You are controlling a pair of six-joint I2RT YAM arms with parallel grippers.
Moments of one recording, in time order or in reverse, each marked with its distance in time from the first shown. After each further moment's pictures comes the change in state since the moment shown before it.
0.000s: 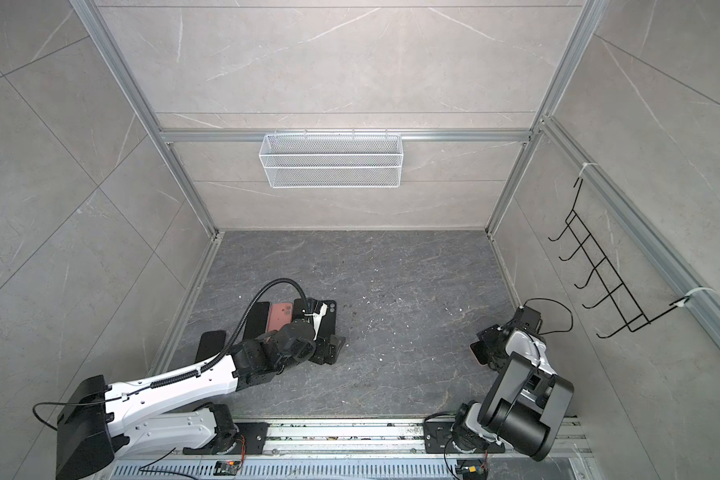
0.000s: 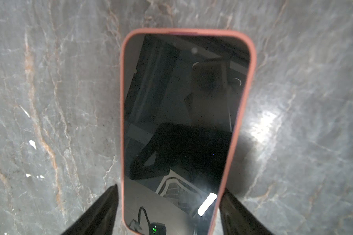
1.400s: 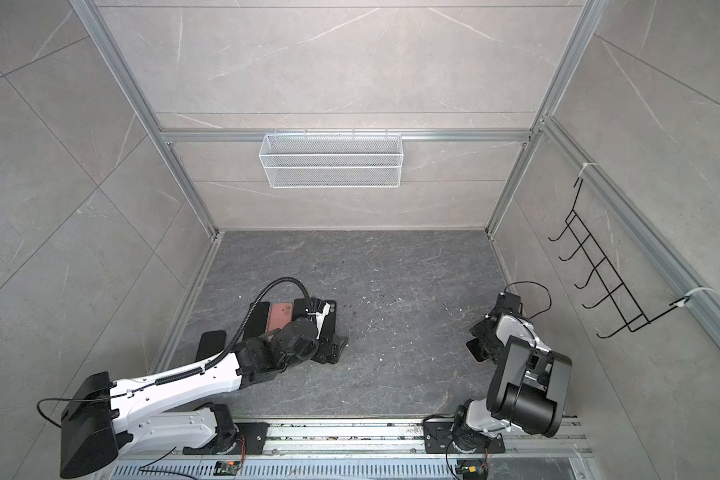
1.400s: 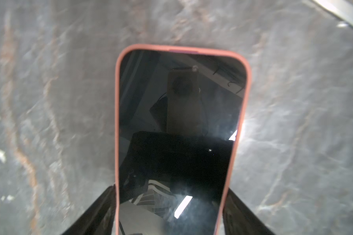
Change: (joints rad) left arm 0.000 0.017 0.019 0.003 0.014 -0.001; right arm 0.183 0.111 0.086 -0.033 0.173 0.048
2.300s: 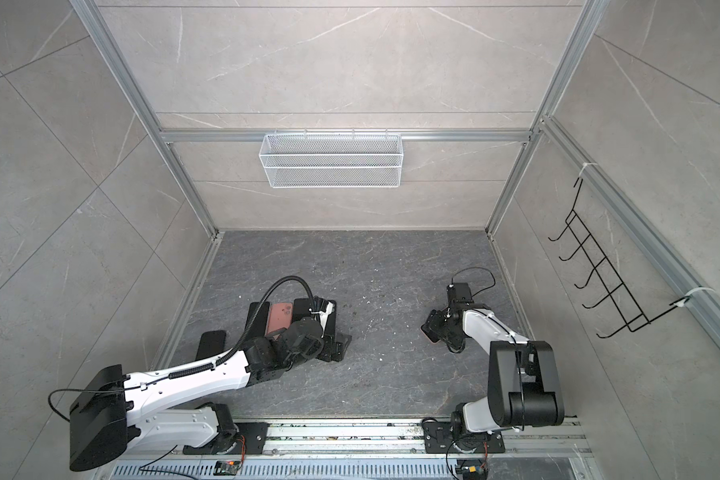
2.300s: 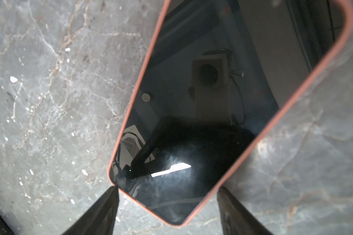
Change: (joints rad) left arm 0.003 0.072 -0.006 0.071 0.007 -0.045; right arm 0.421 0.000 0.024 -0.015 -0.204 -0.069
